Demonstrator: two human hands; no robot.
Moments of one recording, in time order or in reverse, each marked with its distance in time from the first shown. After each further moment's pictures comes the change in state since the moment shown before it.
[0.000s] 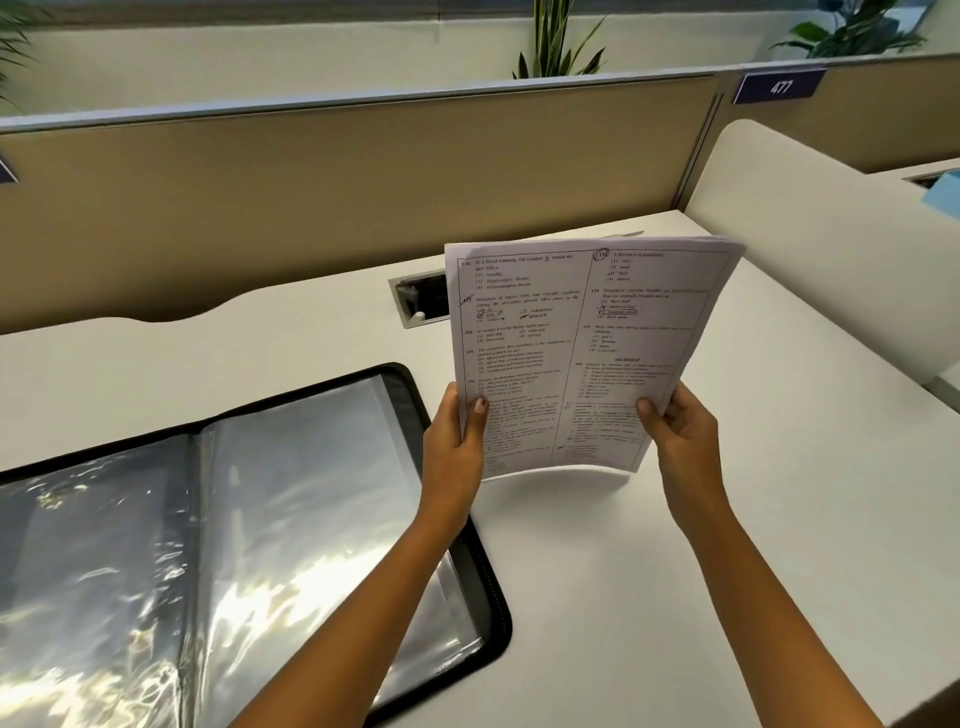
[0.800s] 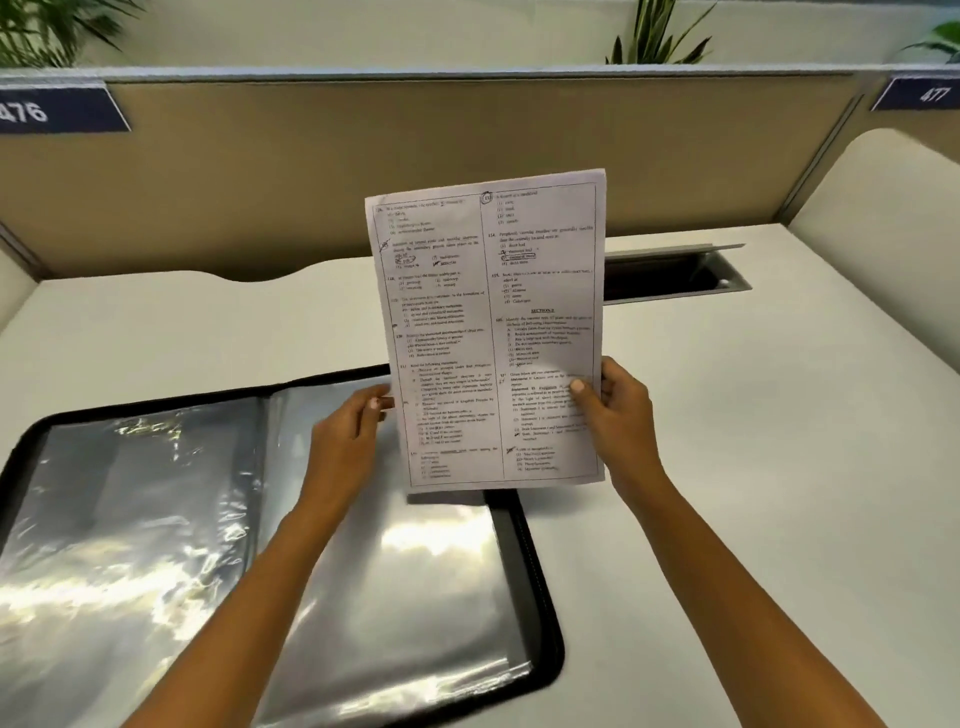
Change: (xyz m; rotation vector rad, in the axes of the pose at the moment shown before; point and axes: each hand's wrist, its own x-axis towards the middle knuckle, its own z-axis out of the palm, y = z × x) left_hand 0.019 -0.028 -0.162 0.535 0.245 -0.110; right_hand 0.018 -0.005 0.133 -0.340 -0.217 0.035
